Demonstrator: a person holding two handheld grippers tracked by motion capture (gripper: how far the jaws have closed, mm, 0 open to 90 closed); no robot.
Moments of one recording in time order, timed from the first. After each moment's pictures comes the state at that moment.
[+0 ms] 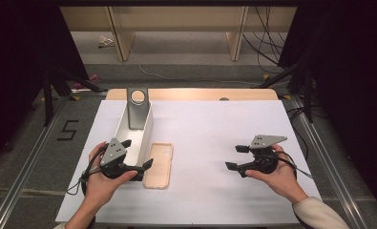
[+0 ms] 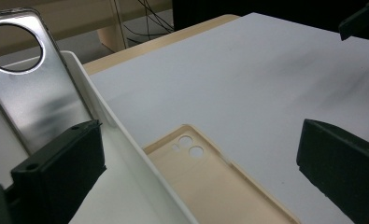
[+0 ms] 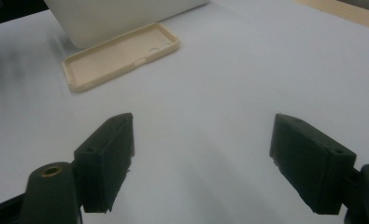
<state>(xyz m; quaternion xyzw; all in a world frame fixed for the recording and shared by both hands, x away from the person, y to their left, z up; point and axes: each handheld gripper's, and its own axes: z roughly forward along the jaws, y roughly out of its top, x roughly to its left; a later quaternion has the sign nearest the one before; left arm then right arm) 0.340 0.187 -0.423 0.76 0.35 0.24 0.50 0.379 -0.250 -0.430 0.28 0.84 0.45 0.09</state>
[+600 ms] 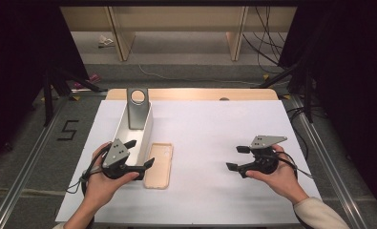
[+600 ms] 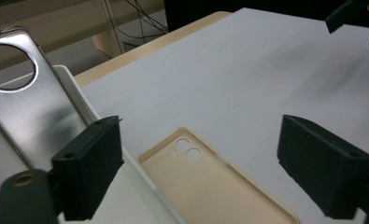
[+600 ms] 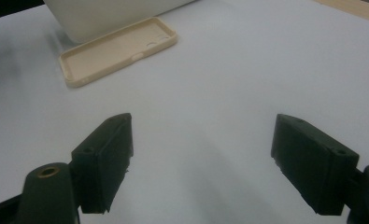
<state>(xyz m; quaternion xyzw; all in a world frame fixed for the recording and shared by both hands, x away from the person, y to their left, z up) 0.337 0.179 -0.414 0.79 0.31 0.26 0.47 0.380 -0.251 -0.432 0.29 0.84 0.45 0.09</state>
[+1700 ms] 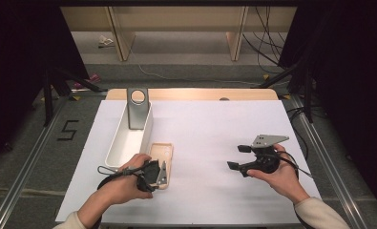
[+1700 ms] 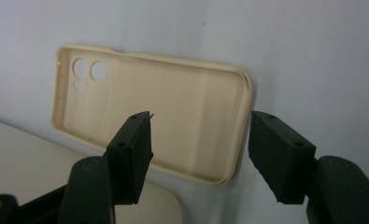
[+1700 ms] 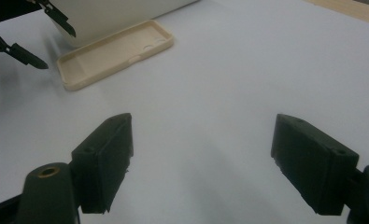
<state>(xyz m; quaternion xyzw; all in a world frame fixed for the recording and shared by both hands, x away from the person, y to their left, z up) 0.338 0.110 -0.439 0.98 0.05 0.19 0.11 0.381 -0.255 -0.431 0.29 0.84 0.45 0.09</state>
